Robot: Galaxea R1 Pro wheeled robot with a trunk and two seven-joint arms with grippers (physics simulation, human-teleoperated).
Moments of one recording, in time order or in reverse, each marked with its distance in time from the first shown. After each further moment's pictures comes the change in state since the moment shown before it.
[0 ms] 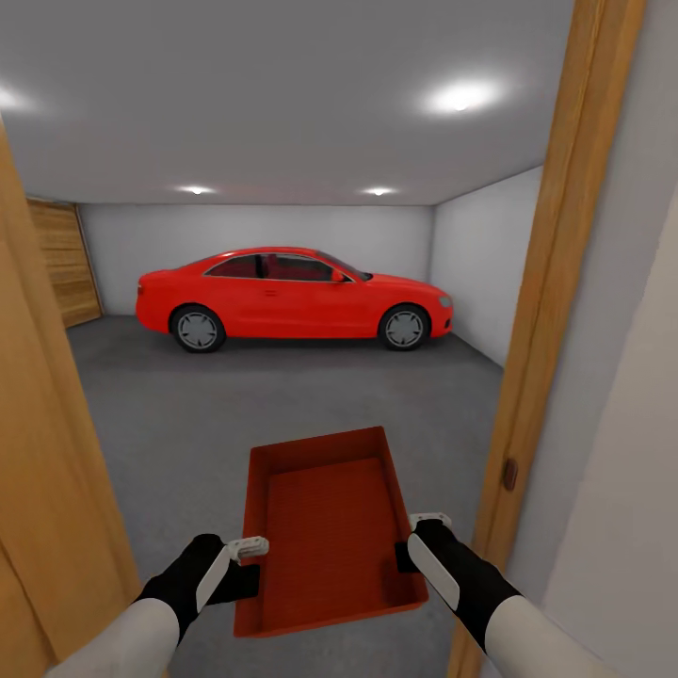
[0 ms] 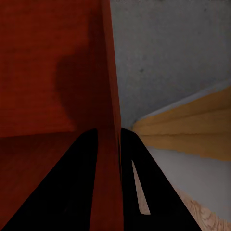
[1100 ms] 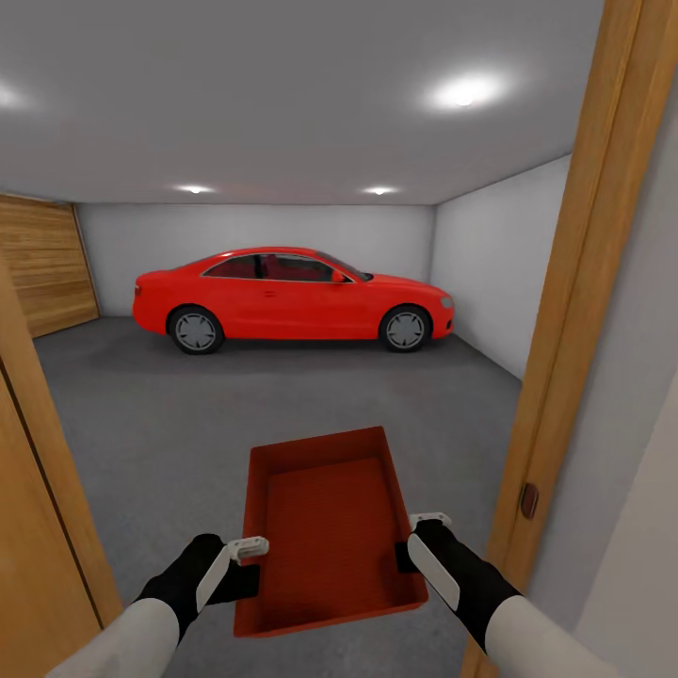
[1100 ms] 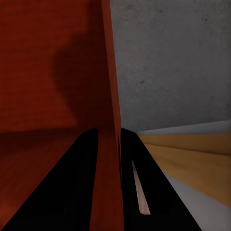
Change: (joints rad) left arm 0.000 0.000 -0.001 0.000 0.000 0.000 0.000; right arm 0.000 -0.001 0.007 0.000 -0.007 -0.003 -0.003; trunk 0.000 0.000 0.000
